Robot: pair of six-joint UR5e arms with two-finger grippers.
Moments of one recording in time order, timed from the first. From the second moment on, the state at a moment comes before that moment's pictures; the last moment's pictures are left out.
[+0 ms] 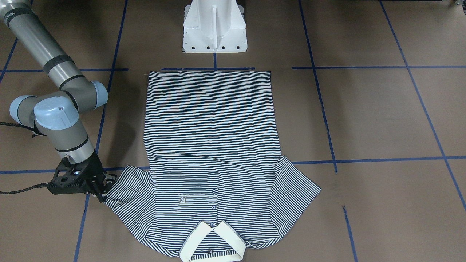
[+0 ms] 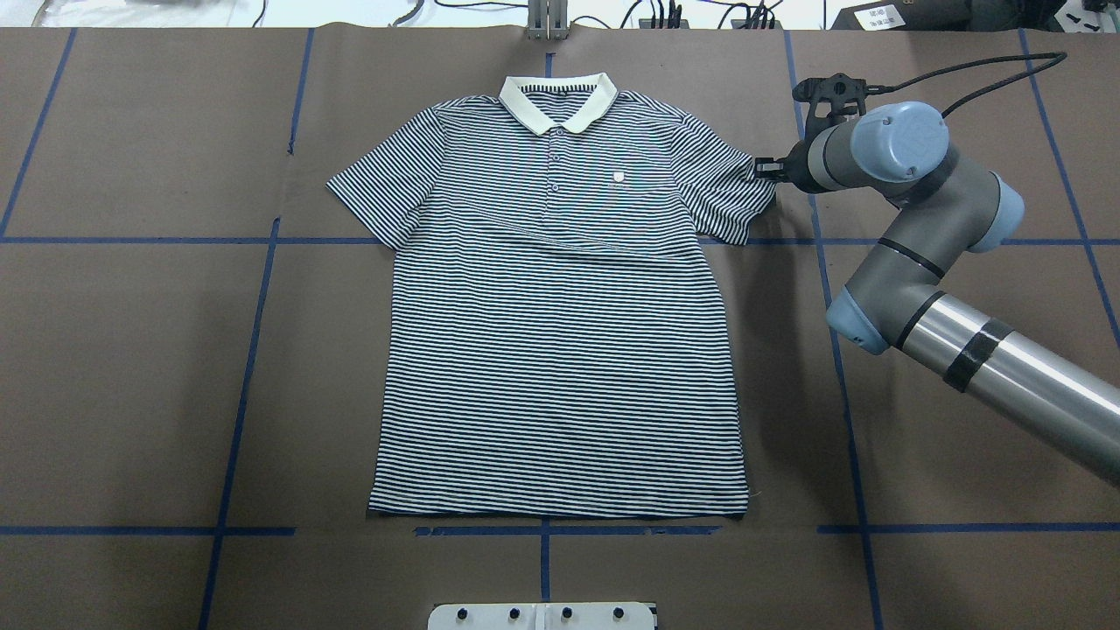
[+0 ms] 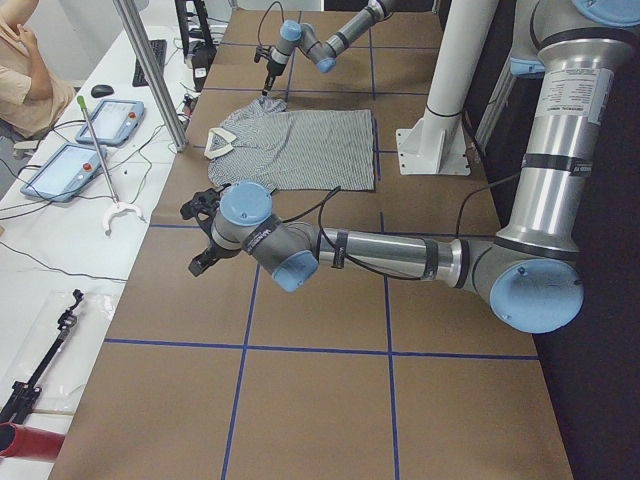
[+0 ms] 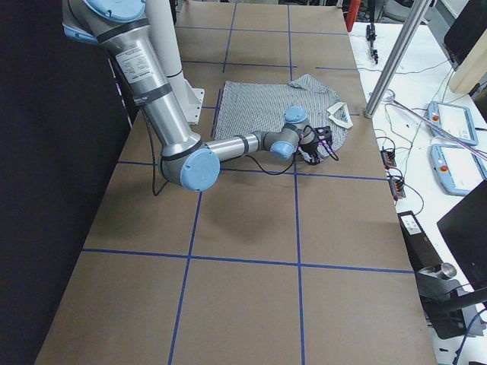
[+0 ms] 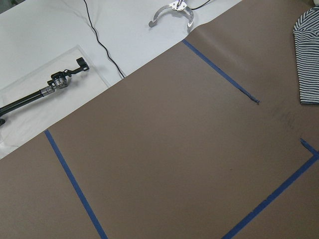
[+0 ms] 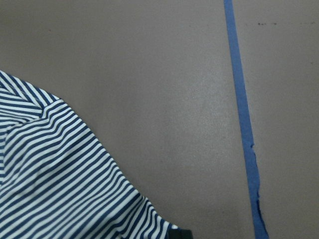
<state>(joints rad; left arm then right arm) -1.51 -1.71 -1.52 -2.29 -2.39 0.04 0.84 -1.07 1.25 -0.84 1.73 1.03</state>
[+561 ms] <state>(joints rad) -1.51 -1.71 -1.52 -2.29 -2.39 0.04 0.79 -0.90 1.39 -1.21 1.67 1.20</state>
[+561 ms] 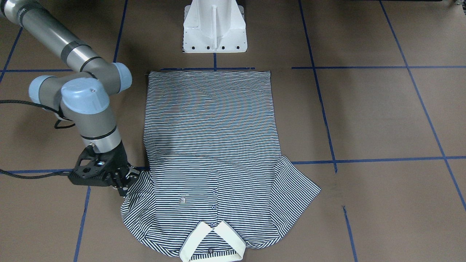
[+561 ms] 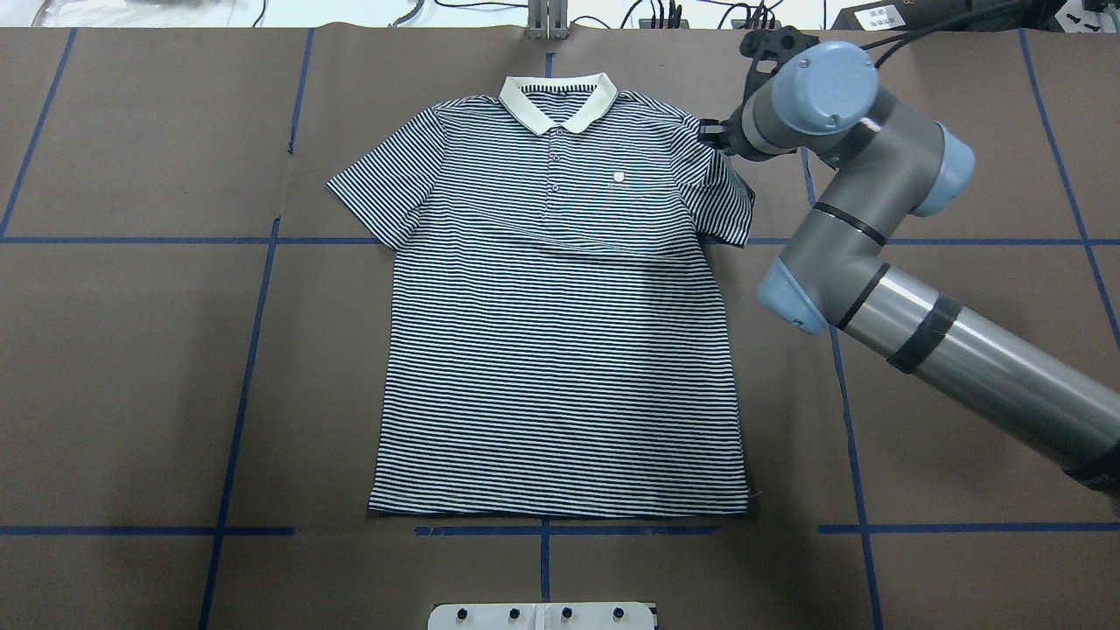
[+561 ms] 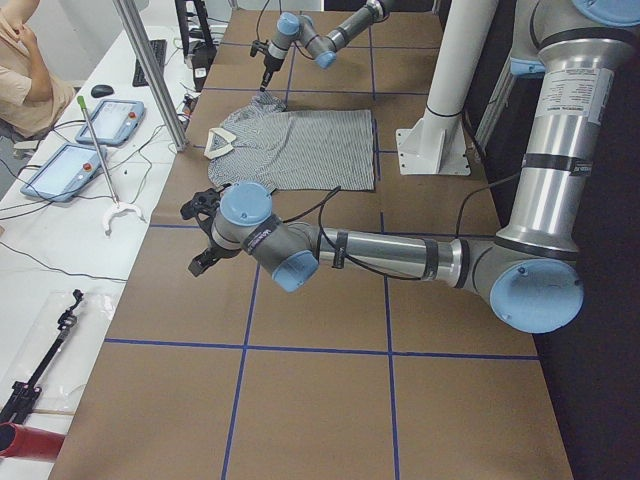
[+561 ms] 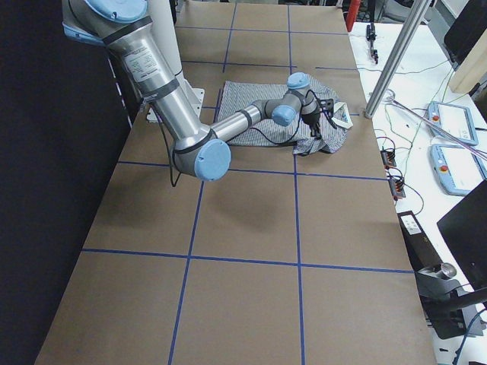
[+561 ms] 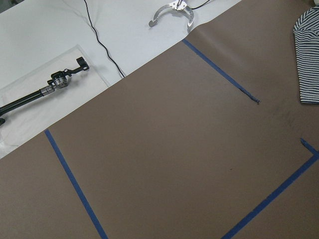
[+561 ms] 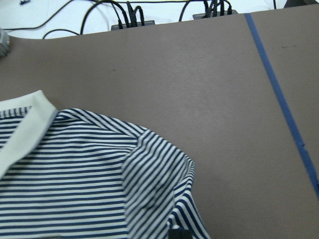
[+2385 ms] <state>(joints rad) -1.50 -1.71 -1.52 -2.28 -2.39 0.04 0.67 -0.65 1.19 -1.28 1.49 1.24</state>
